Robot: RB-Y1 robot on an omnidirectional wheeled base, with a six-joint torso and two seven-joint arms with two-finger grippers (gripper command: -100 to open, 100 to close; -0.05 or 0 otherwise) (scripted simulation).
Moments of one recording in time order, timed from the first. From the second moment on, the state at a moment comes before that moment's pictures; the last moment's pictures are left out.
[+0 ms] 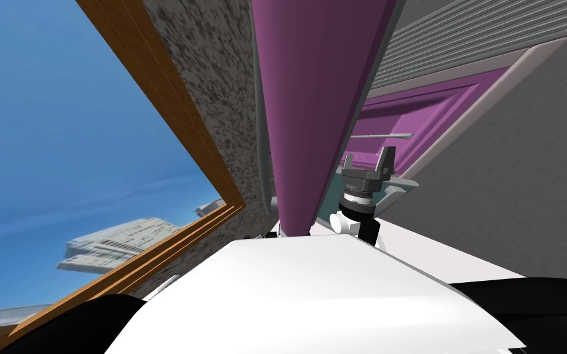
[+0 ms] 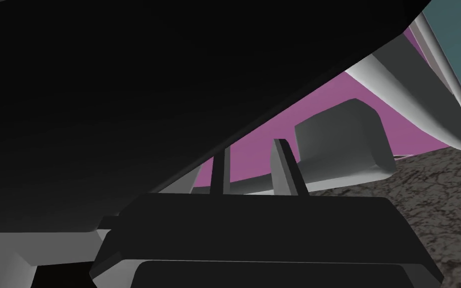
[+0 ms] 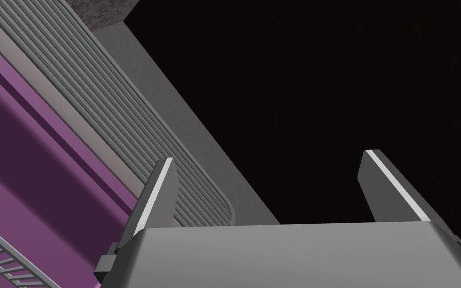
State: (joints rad) left arm 1.09 1.02 -0.22 -2.48 -0.31 -0.93 -0.05; right arm 0.46 -0.02 0.04 -2.38 -0.04 -0.63 -0.03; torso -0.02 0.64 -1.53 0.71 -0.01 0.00
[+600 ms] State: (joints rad) left arm 1.13 1.04 -0.22 -2.49 -0.31 -0.97 -0.06; right arm 0.46 -0.02 0.04 -2.38 -0.04 -0.63 -0.03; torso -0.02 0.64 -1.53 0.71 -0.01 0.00
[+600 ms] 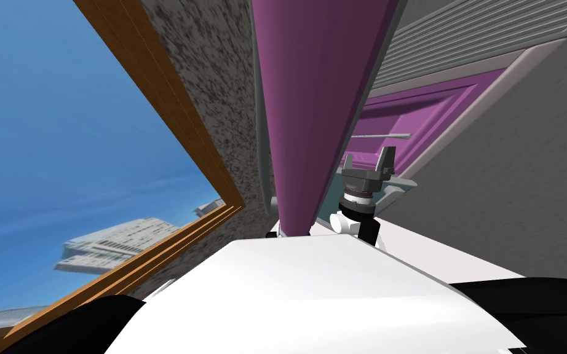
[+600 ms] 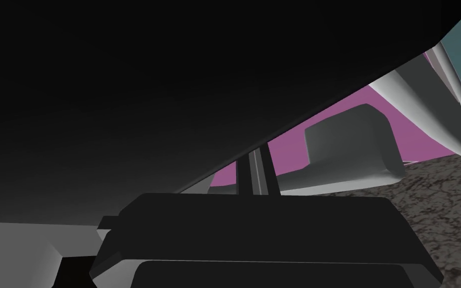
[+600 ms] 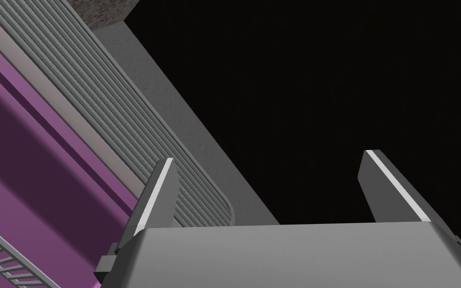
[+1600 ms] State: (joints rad) left arm 1.15 1.11 -0.11 -2.55 -0.23 -0.94 -0.01; right arm 0.46 -0.02 0.04 -2.38 -0.04 -0.63 -0.03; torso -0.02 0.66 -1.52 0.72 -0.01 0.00
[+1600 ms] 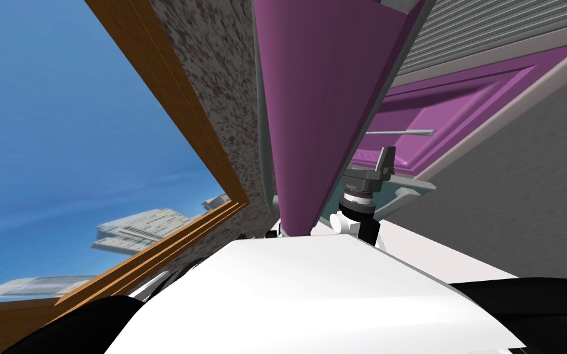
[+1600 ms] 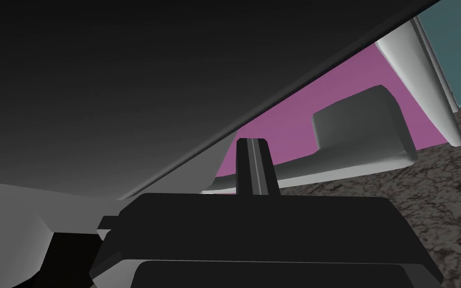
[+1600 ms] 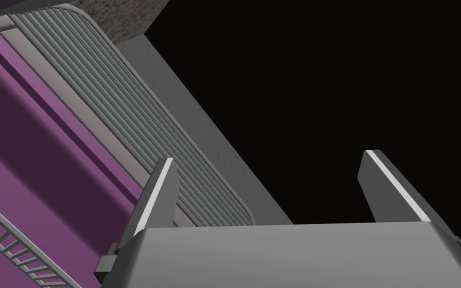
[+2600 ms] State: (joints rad) left arm 1.18 1.13 -0.06 -2.56 -0.20 -0.95 0.00; right arm 0.46 -0.02 0.04 -2.38 -0.04 -0.63 -0.03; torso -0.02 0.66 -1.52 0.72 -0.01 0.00
